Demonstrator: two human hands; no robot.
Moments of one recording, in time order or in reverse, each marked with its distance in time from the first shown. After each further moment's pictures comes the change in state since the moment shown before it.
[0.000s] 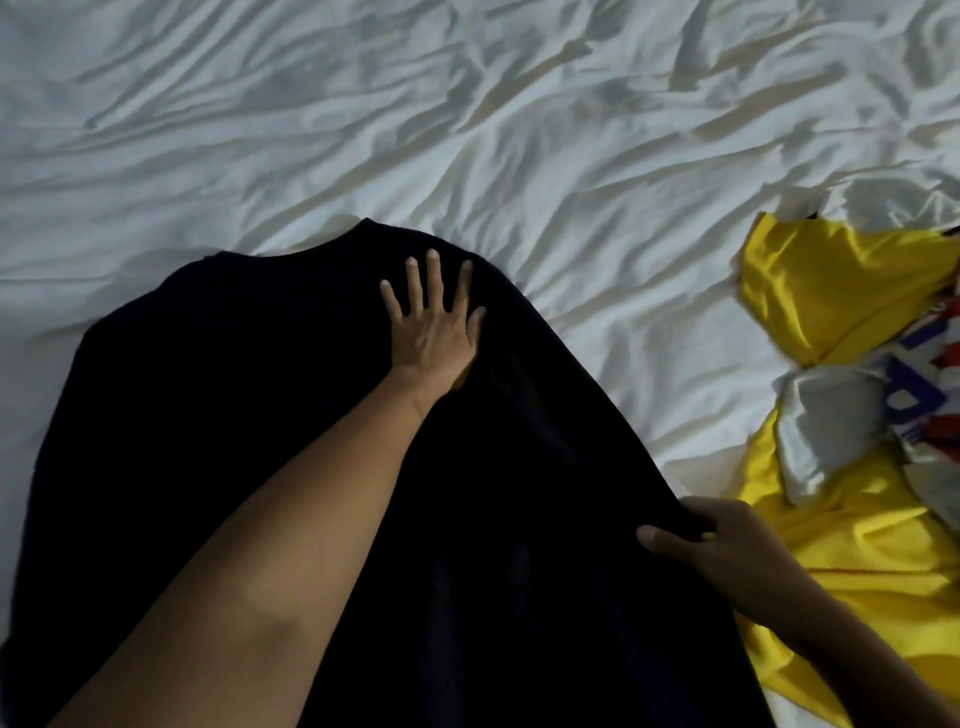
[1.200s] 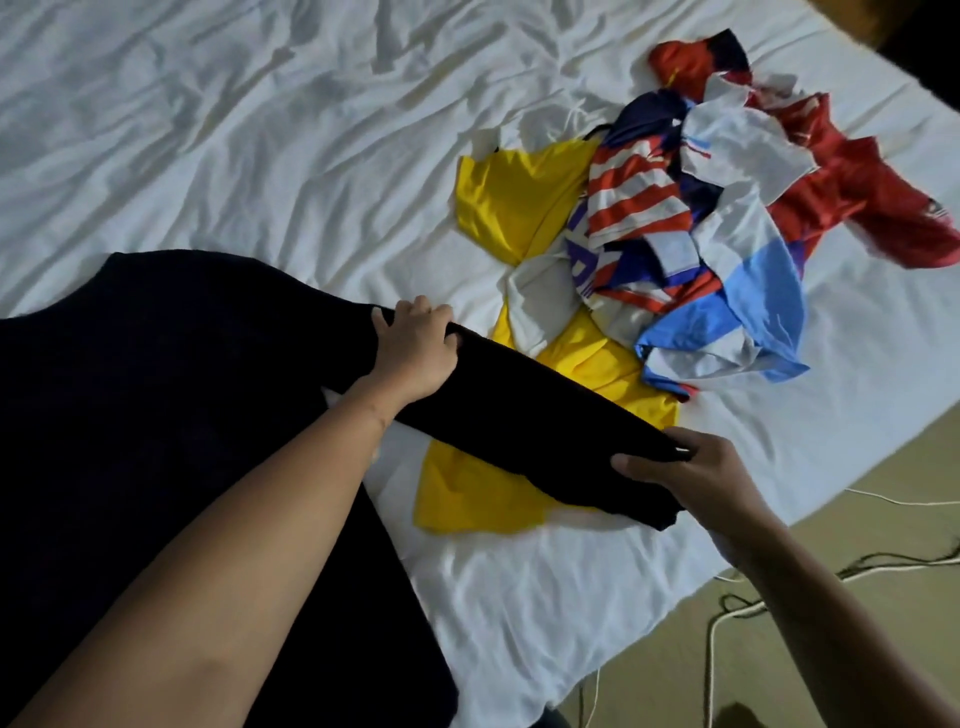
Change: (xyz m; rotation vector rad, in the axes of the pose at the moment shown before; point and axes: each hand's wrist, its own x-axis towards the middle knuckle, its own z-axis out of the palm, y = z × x) left_hand -0.109 0.229 -0.040 -0.206 -0.102 0.401; right_hand -0.152 0.126 -0.120 0.460 0.362 0.117
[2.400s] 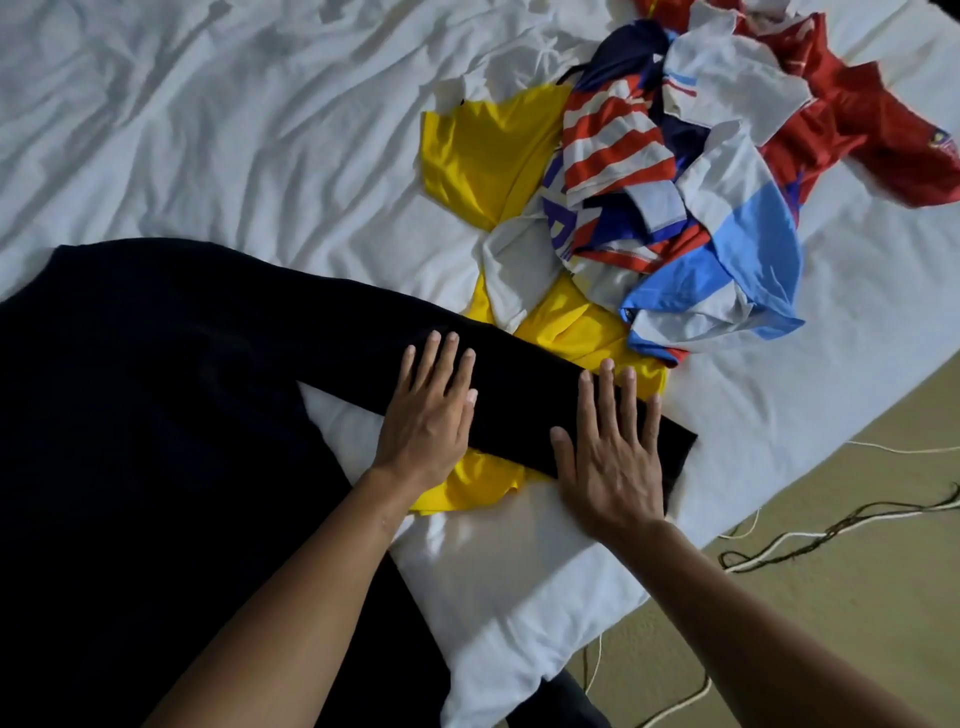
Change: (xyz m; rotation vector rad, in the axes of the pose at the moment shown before) left_hand -0.091 0.021 0.075 0.123 0.159 0.303; right_hand 0.038 0.082 0.079 -1.107 0.355 -0.457
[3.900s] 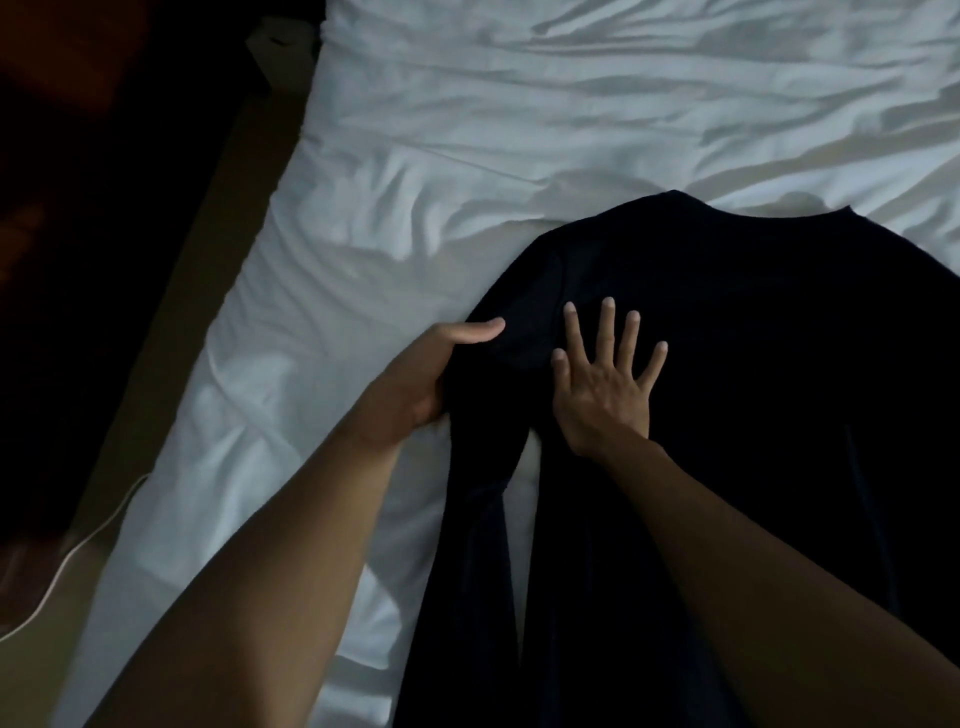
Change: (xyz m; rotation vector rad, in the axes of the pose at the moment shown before) left_hand -0.412 -0.472 -0.141 -1.958 0.297 -0.954; right_hand -0.029 -0.653 0.136 -0.018 -0.270 -0.645
